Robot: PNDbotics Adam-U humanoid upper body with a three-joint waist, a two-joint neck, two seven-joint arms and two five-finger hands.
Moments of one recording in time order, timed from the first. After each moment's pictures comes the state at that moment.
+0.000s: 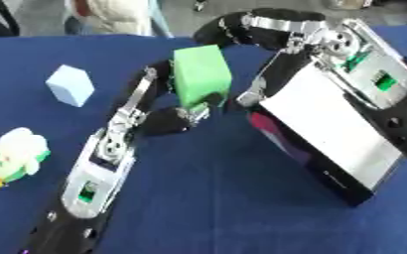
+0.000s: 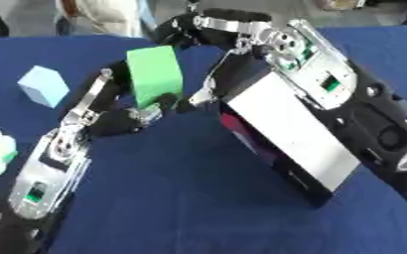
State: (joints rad) left arm -0.67 -0.05 -0.39 -1.47 -0.17 0.09 -0.13; right arm -0.76 -0.67 0.40 -1.71 -0.07 0.14 0.45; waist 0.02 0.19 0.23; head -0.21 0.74
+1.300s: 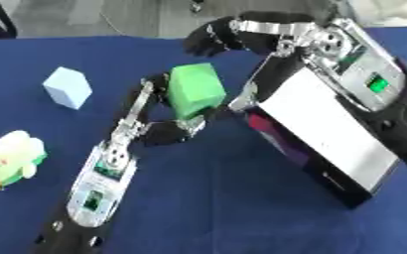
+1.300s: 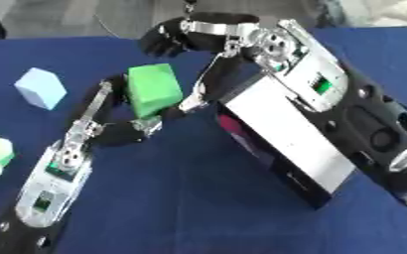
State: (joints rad) left arm -0.66 -0.08 -0.38 -1.40 -0.33 0.09 -0.06; right arm -0.77 -0.67 0.40 -1.77 0.00 0.19 0.48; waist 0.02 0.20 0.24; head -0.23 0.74
